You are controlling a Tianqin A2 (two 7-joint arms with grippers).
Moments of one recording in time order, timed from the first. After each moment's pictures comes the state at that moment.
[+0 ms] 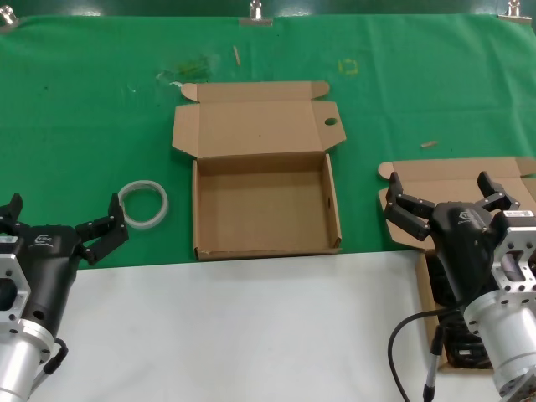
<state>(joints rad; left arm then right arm) 0.00 -0.30 1.60 -1.60 -1.80 0.00 0.00 0.02 0.15 -1.63 1.59 1.83 0.02 -0.05</state>
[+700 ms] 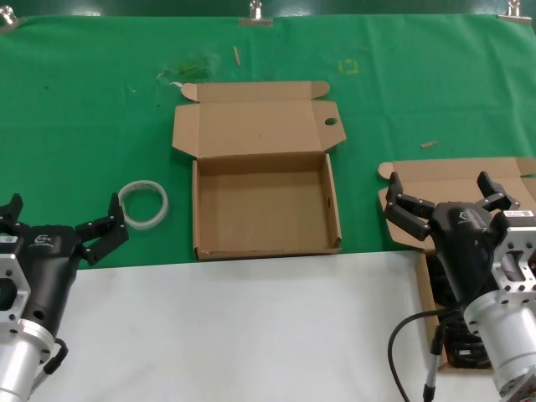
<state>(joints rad) 0.00 -0.30 1.60 -1.60 -1.80 0.00 0.00 0.02 0.15 -1.63 1.59 1.83 0.02 -0.05</state>
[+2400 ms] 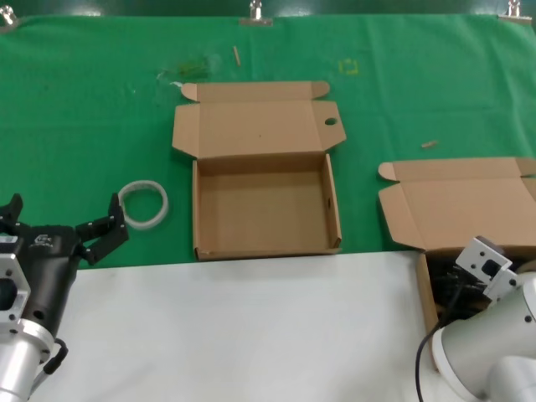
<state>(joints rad) 0.00 -0.30 1.60 -1.60 -1.80 0.00 0.00 0.29 0.14 -1.78 1.49 2.43 1.17 -1.94</state>
